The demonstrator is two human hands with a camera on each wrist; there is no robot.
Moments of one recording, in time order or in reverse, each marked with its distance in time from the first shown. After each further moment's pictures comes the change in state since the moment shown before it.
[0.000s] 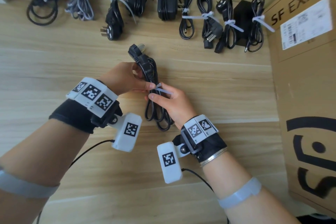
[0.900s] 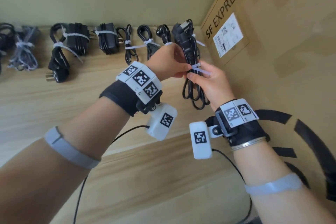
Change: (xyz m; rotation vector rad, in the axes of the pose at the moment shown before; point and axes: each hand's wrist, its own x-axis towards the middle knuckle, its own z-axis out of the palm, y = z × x) left_hand 0.031 0.189 0.113 -0.054 -0.148 0.362; right_hand -0.041 -0.085 -0.182 -0.117 0.458 -0.185
